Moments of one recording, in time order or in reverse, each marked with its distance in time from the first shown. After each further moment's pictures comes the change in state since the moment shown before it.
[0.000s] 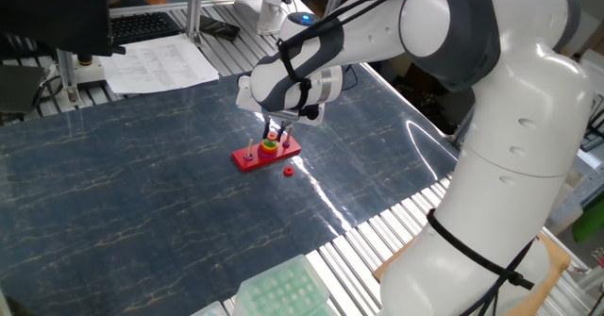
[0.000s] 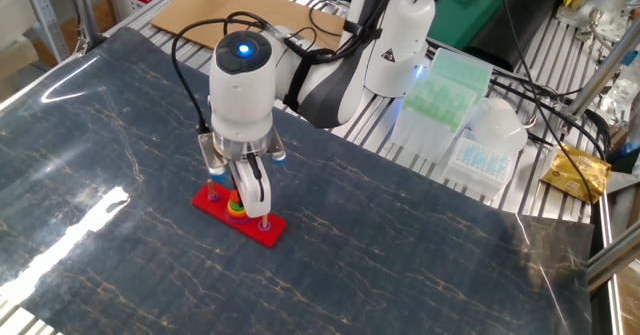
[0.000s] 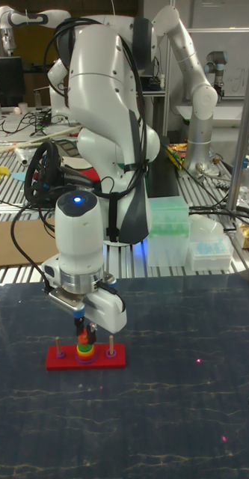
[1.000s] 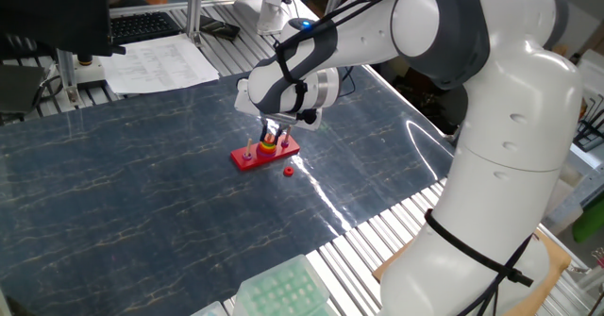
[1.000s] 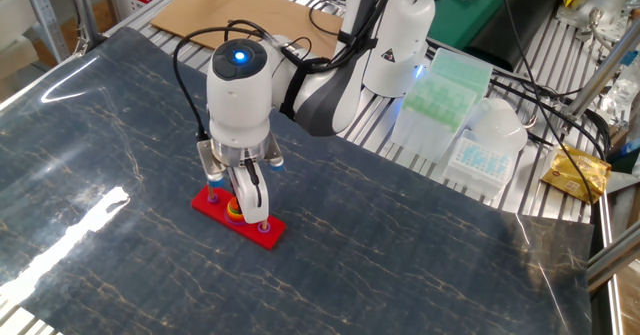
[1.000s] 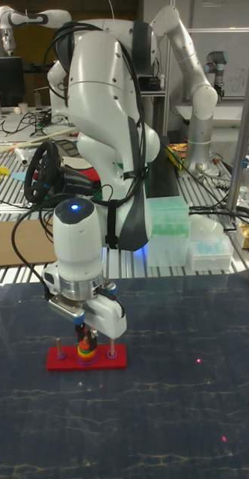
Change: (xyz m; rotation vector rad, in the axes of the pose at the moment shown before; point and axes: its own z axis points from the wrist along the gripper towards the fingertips) arm -0.001 0.004 0.015 -0.026 0.008 0.004
